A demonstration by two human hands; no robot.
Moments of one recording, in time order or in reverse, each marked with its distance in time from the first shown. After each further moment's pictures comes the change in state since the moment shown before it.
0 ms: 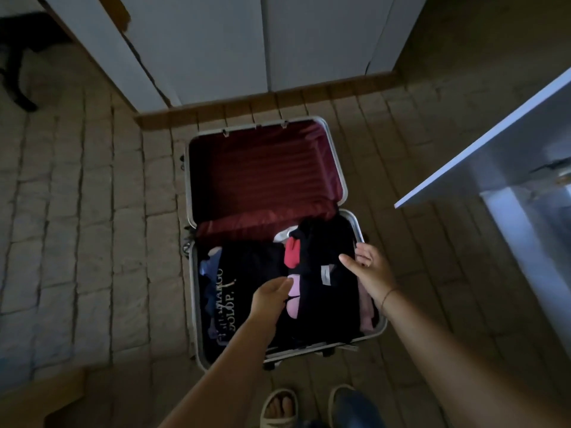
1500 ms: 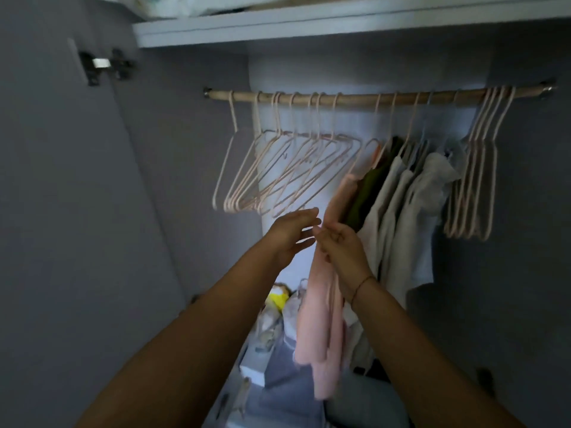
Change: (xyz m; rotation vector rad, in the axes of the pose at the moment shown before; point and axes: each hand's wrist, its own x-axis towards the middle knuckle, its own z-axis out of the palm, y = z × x) left_hand -0.696 0.471 0.696 0.490 -1.296 0.616; right_hand -0.430 -0.398 -0.756 0.615 1.104 -0.573
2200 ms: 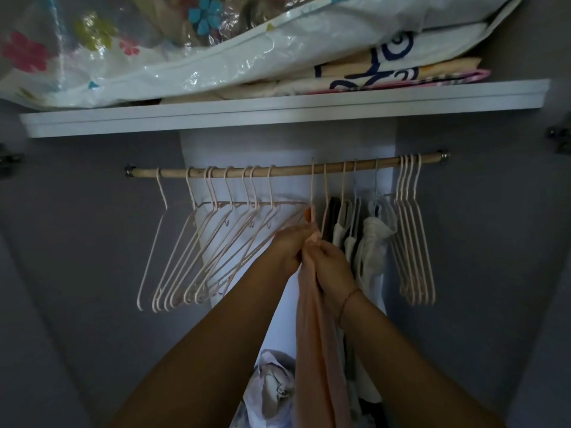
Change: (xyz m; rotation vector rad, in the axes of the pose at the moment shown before) left_hand 0.117 0.070 0.105 -0.092 -0.152 0.049; right_hand 0.087 -0.073 -0.041 -0.090 0.233 -0.075
